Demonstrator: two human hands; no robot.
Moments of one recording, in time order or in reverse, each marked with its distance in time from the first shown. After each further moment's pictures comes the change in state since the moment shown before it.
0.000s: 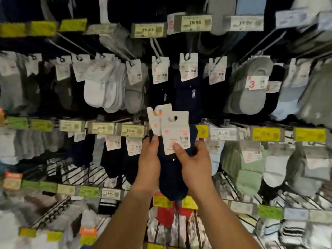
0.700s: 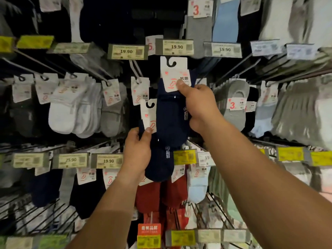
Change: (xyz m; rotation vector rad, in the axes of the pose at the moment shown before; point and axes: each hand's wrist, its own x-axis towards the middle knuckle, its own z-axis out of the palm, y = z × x) left_hand 0.097 0.046 0.045 0.189 -0.079 0.162; right_hand 0.164 -0.137 0.000 0.210 0.001 -0.029
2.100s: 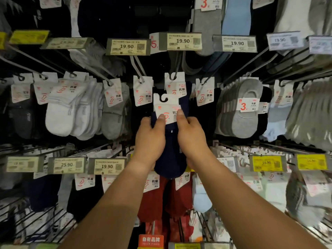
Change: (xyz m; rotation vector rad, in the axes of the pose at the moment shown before) left_hand 0.022 0.020 0.030 0.210 0.006 0.100; right_hand -0.011 0.082 0.002 -0.265 0.031 0.025
